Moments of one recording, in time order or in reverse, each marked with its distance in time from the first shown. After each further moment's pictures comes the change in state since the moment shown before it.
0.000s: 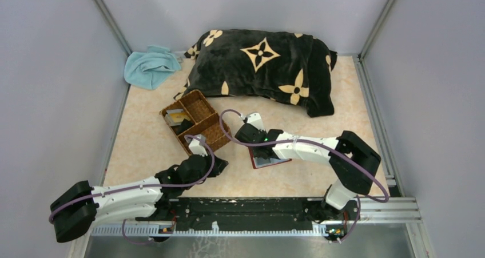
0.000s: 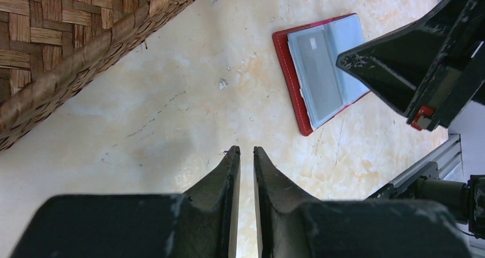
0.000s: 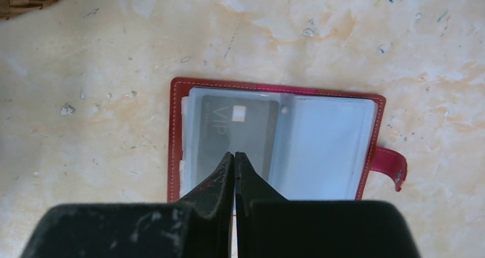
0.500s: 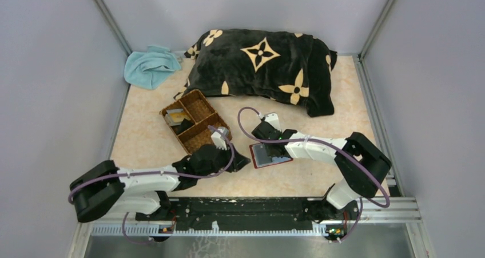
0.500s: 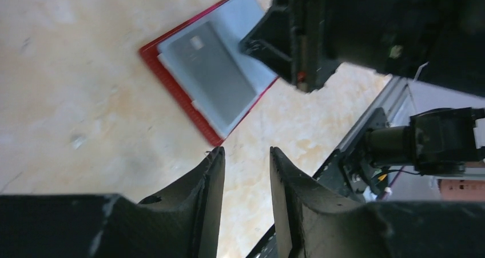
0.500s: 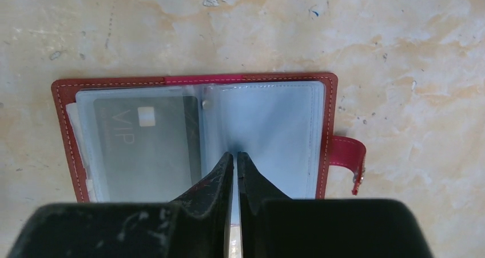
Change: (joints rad) left arm 0.002 0.269 0.123 0.272 0.252 0.158; right arm -0.153 -0.085 -0.175 0.062 -0.034 -0.010
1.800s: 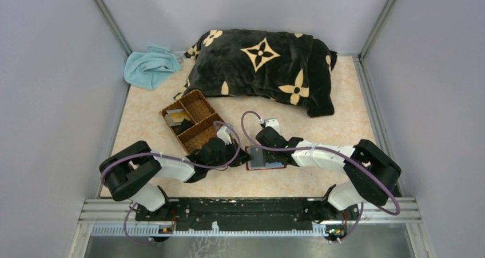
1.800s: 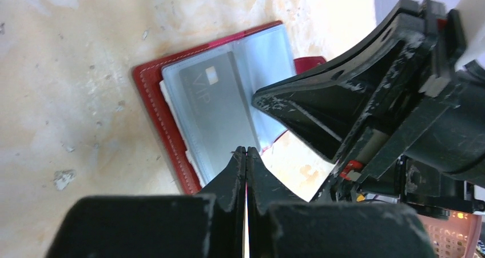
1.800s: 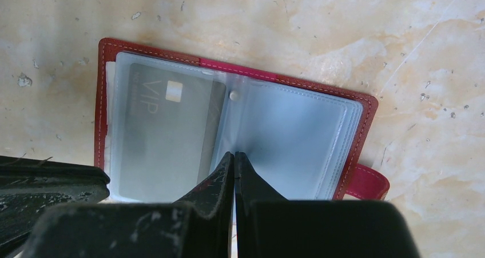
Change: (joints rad) left arm 0.100 0.371 0.094 0.244 0.152 -0.163; right arm 0.027 -0.095 -0.125 0.165 -0.161 0.047
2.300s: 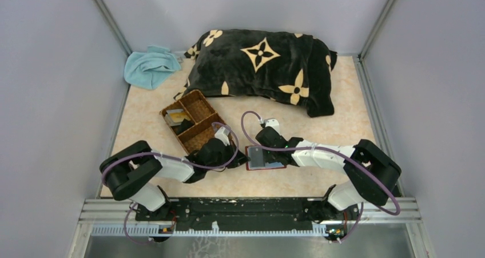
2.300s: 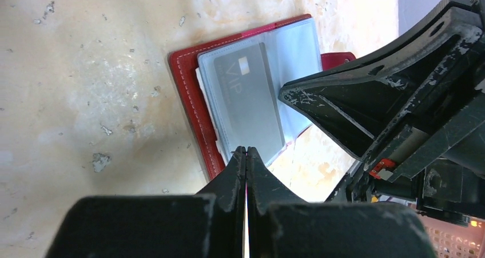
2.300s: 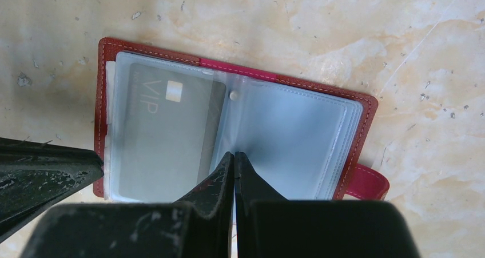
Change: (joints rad) left arm 0.018 0.001 -0.025 -0.031 -0.012 0.002; right arm 0.000 0.000 0.000 -0.001 0.000 -0.002
